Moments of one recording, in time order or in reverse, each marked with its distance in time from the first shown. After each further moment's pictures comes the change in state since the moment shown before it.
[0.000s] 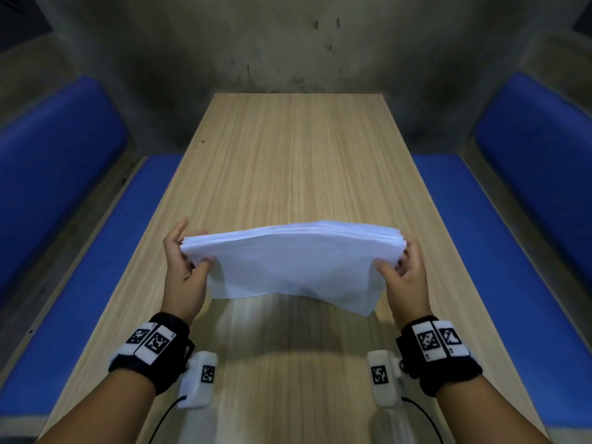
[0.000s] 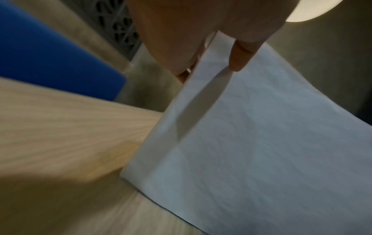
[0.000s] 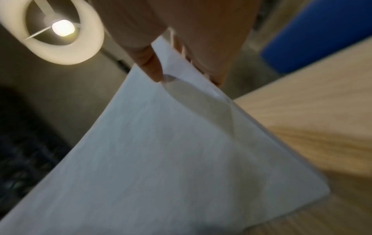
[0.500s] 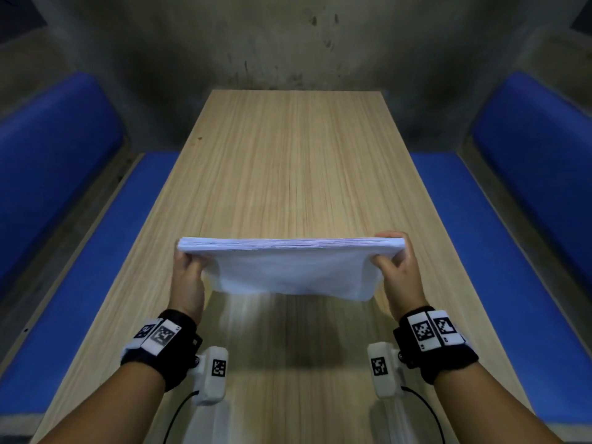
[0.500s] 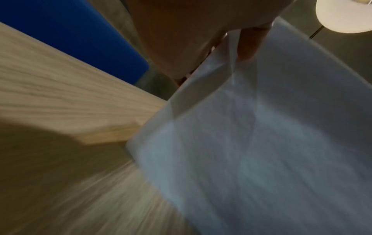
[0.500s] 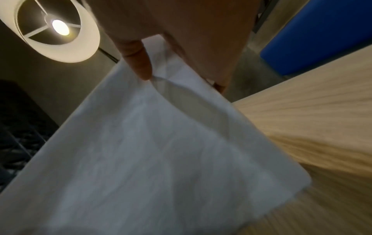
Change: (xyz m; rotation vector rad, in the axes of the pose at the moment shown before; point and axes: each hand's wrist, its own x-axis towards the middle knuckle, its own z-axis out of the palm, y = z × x) left_hand -0.001 -0.002 0.015 -0.192 0.082 -0.185; right_hand 0.010 -0.002 0.000 -0.078 -0.054 -0.030
